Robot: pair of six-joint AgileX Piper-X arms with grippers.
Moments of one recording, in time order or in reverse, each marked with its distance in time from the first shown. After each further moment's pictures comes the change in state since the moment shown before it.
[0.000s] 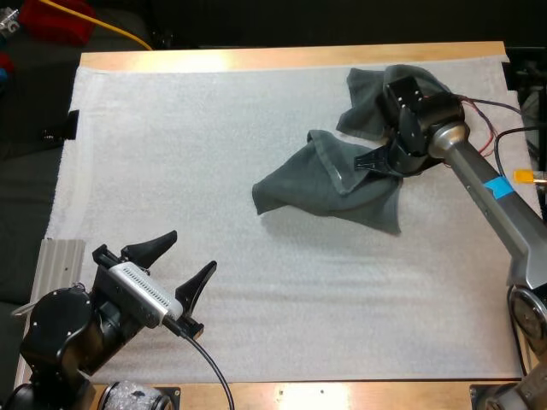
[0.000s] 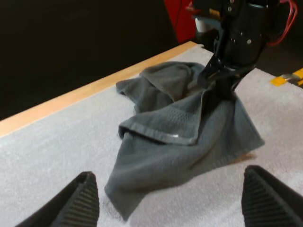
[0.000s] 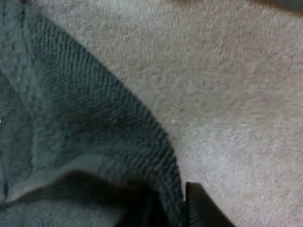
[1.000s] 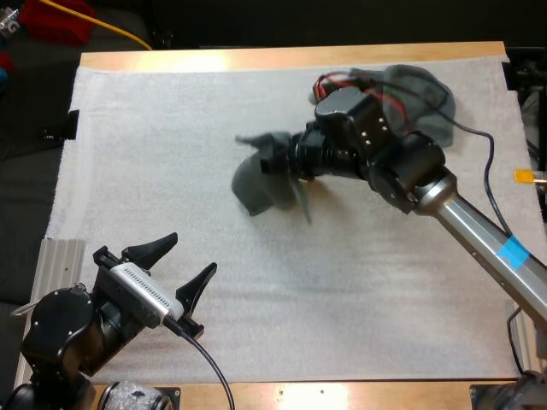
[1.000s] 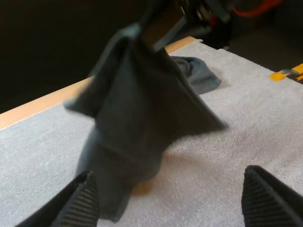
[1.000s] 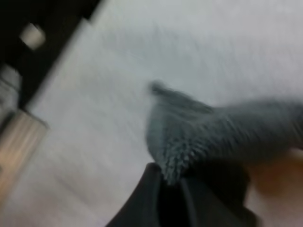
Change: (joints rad) left arm 0.000 0.000 0.000 0.024 0.000 0.000; right arm 0.309 -0.221 0.000 -0.392 -0.290 0.103
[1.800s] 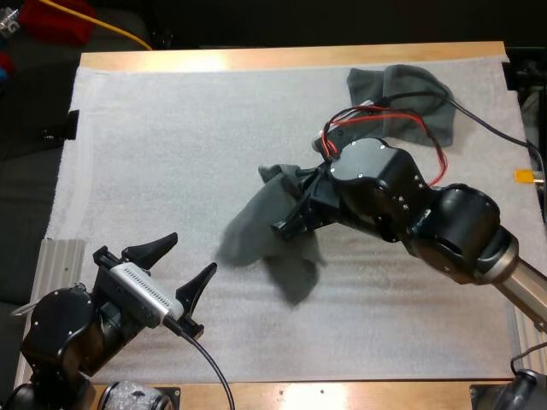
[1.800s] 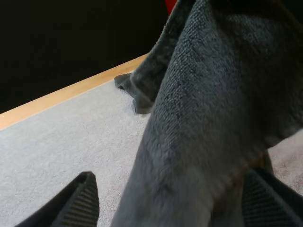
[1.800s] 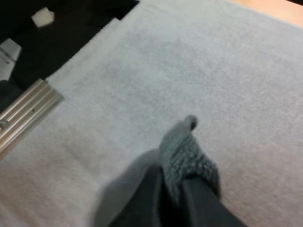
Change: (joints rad) left arm 0.000 0.000 0.000 0.000 0.000 0.000; right arm 0.187 -0.233 0.000 0.132 0.208 -0.163
